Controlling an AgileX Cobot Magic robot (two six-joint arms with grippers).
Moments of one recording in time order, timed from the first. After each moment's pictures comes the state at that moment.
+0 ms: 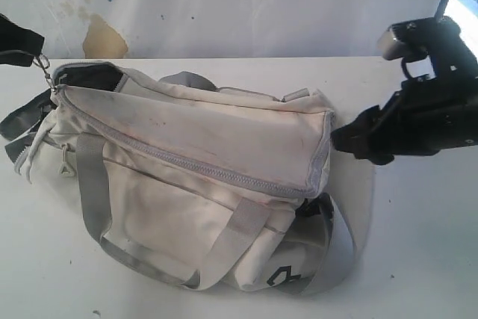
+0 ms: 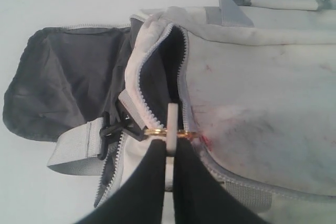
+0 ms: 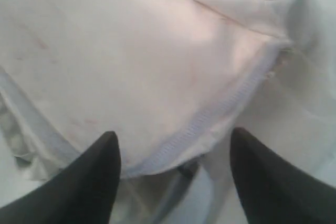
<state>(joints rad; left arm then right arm) -0.12 1.36 -1.16 -0.25 0.73 0.34 0.18 1.28 -0.78 0.88 0.59 -1.04</state>
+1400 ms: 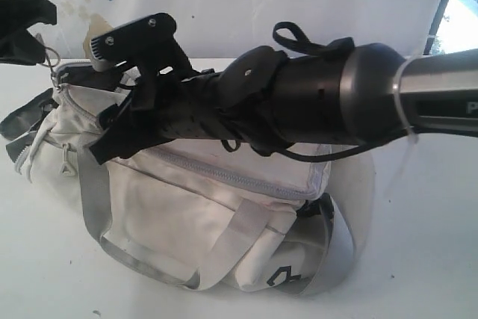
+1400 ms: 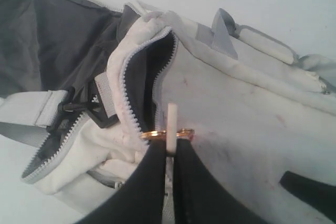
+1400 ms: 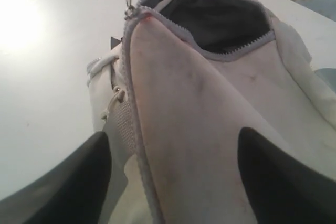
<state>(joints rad) -0.16 1.36 -1.16 -0.27 0.72 -0.05 0.90 1.82 -1.25 1.17 0.02 -1.20</state>
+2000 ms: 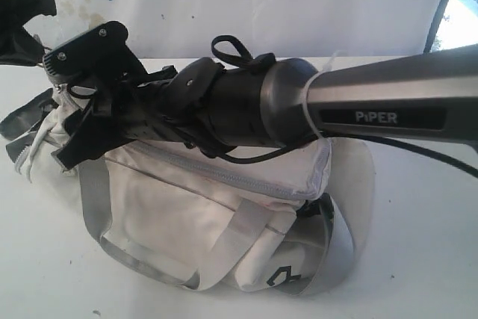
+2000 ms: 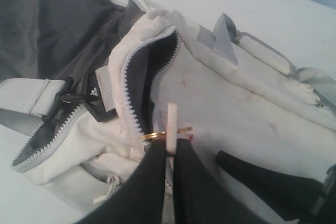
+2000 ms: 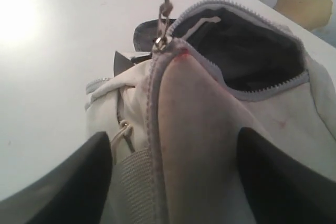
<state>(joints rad) -0.16 1.36 -1.16 -0.26 0.72 -0.15 0.94 1.98 -1.42 1.17 -0.02 -1.29</state>
